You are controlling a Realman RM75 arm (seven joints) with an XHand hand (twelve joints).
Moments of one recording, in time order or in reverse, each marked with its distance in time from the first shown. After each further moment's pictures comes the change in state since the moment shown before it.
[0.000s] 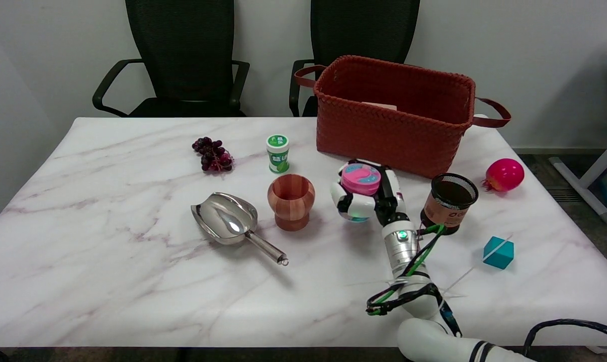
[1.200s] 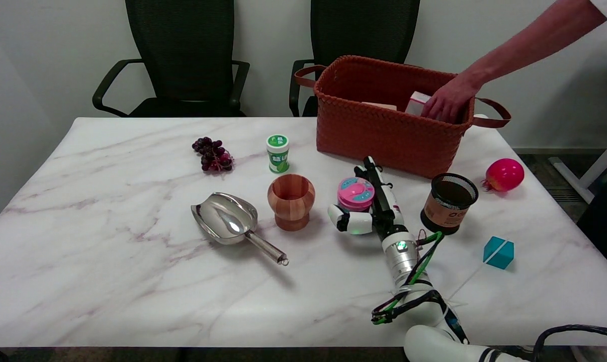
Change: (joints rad) arm -0.031 0.018 -0.003 -0.005 0.029 -0.077 -0.046
